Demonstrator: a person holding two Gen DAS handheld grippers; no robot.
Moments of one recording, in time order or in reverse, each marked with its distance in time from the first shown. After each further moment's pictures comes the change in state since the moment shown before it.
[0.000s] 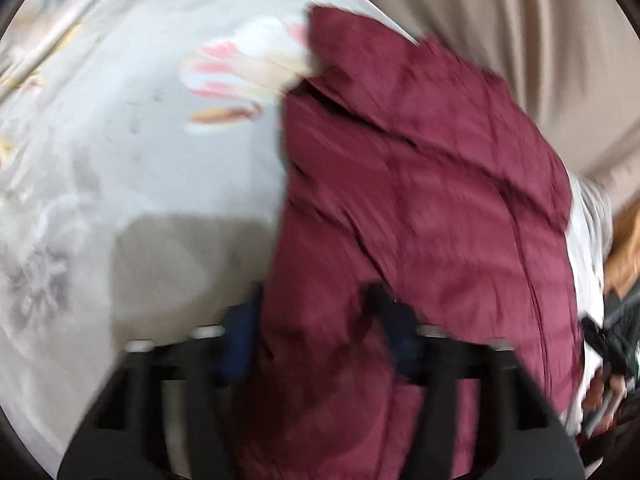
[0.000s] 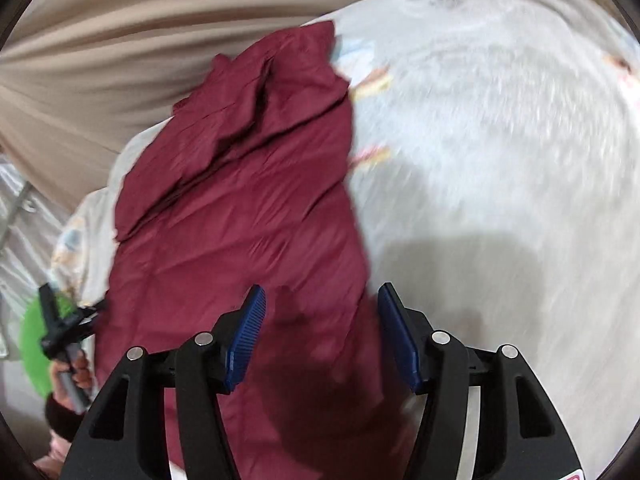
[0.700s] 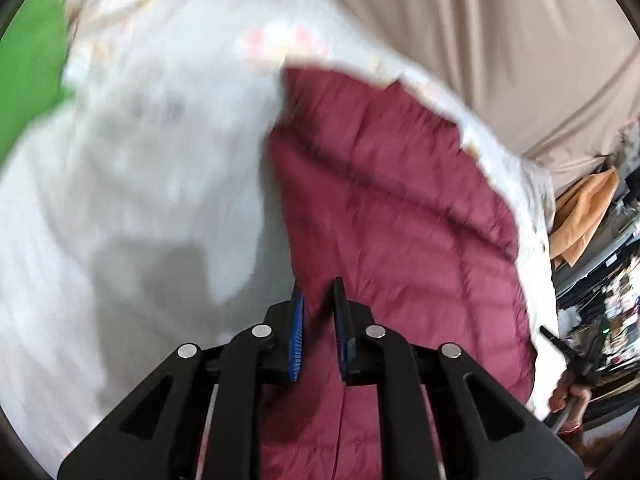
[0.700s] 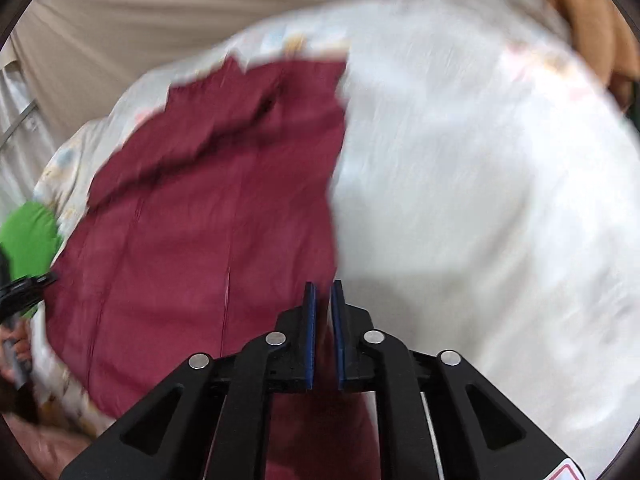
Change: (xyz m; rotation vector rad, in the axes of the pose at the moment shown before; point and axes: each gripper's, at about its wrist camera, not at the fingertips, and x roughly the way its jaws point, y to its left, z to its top) left arm -0.161 0.004 -0.132 -0.036 -0.064 -0.115; right arm -0.152 0.017 -0.131 -0.134 -0.097 -0.194
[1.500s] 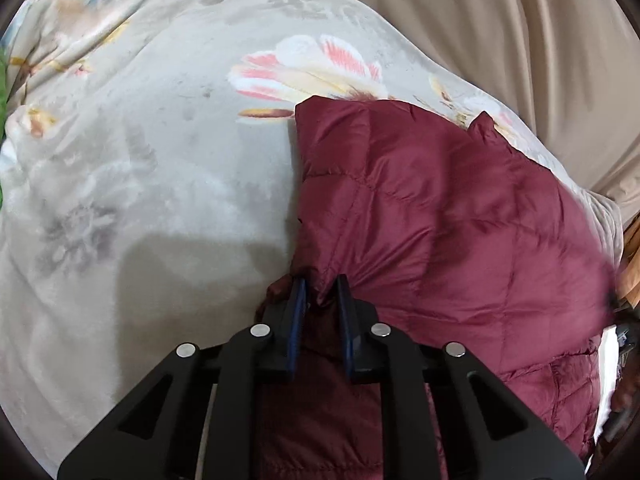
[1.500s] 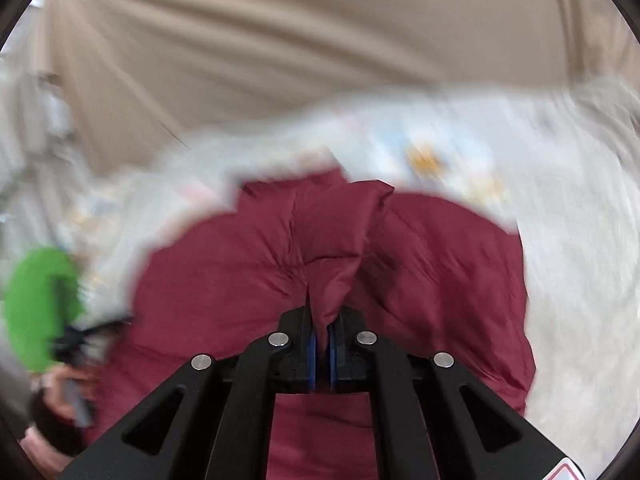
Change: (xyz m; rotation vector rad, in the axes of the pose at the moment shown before) left arm 0.153 0.032 0.099 0.004 -0.070 0.195; right arm 0.185 0.087 0.125 -0.057 0.092 0.101
